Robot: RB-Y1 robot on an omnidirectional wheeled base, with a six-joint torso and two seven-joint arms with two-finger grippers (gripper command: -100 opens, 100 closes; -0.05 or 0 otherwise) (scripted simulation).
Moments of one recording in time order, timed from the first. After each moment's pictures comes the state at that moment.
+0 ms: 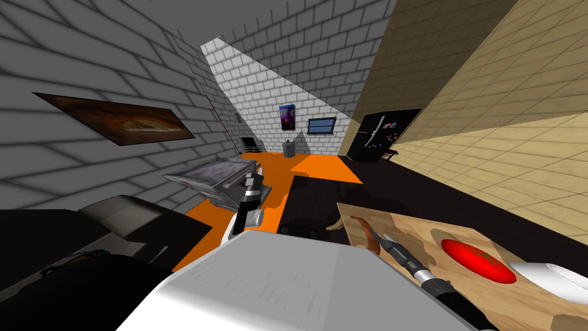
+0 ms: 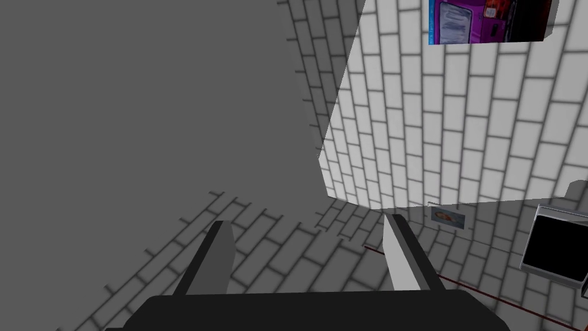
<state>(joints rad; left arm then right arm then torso) 0.47 -0.03 0.00 -2.25 -0.09 -0.38 0.08 0.30 -0.35 -0.95 -0.94 -1.75 1.20 -0.01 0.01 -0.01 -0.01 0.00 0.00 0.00</state>
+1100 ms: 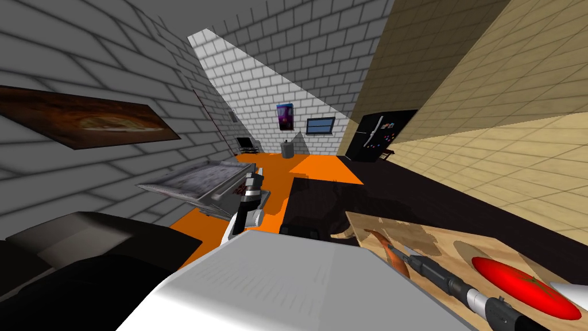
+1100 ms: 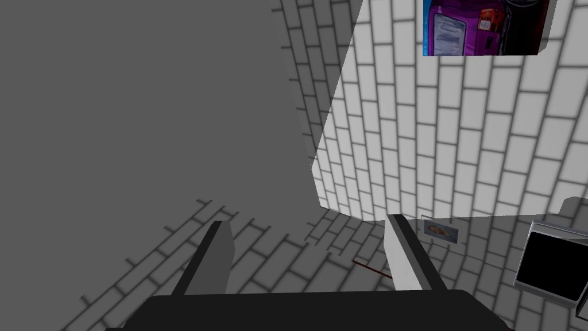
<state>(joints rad) 0.47 -0.03 0.00 -2.25 -0.09 -0.38 0.08 0.40 -0.55 -0.92 -1.02 -1.56 1.32 -0.15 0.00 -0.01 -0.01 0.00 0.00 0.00</state>
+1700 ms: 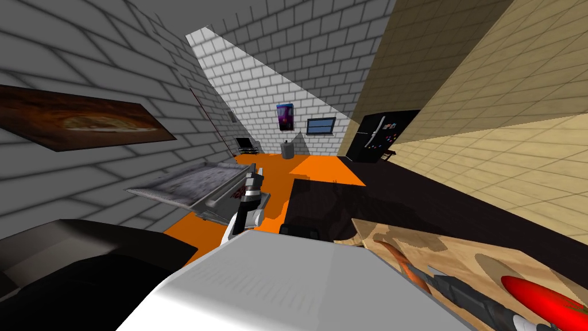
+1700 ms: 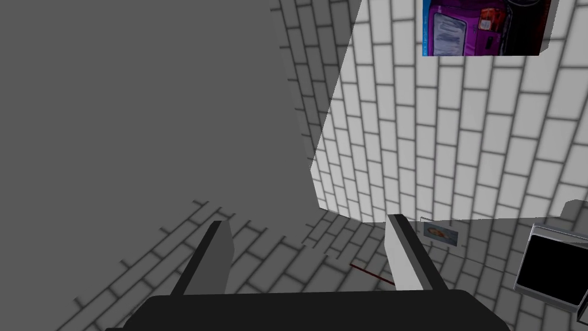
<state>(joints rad) 0.47 -0.03 0.00 -2.25 -0.09 -0.38 0.08 0.48 -0.66 -0.89 -1.03 -1.44 1.36 -0.23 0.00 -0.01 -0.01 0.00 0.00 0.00</state>
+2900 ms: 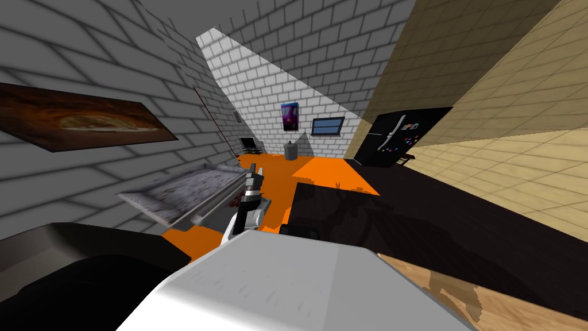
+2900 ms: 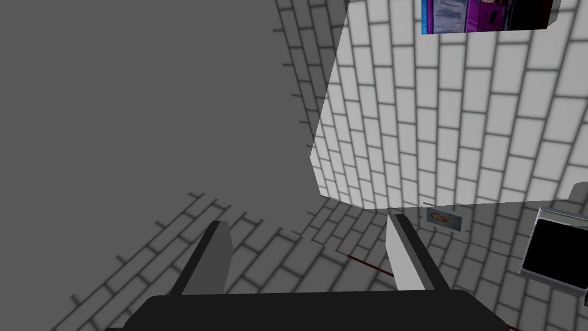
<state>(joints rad) 0.47 -0.03 0.00 -2.25 -0.09 -0.38 0.08 0.67 -0.79 -0.77 -0.87 -1.35 1.33 -0.40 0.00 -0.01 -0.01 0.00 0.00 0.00</state>
